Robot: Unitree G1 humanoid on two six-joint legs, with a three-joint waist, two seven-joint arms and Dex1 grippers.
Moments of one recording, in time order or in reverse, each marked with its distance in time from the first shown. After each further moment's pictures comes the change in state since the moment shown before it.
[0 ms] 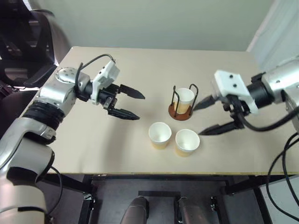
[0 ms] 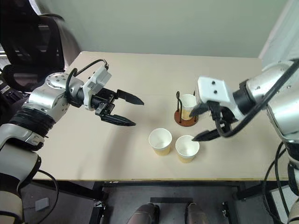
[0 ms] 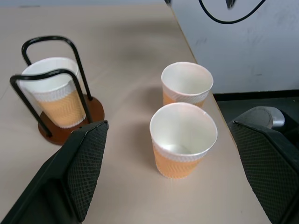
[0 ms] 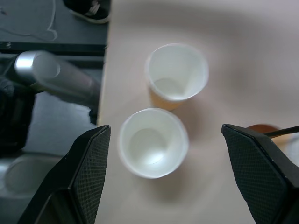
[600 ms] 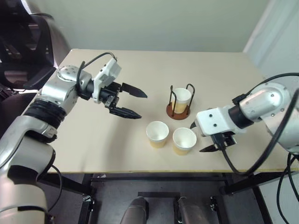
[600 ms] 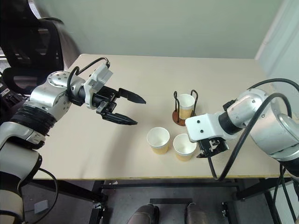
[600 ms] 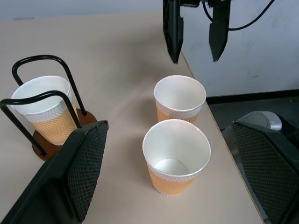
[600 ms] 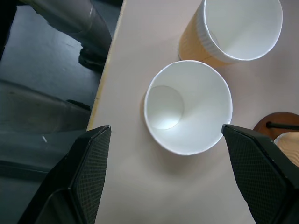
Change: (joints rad) left arm -0.014 -0.006 -0.013 -0.001 -0.026 0.006 0.000; right arm 0.103 -0.040 0.218 -0.069 -0.191 -0.329 -0.087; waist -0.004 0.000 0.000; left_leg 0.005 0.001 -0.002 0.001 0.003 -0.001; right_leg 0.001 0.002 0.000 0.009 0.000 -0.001
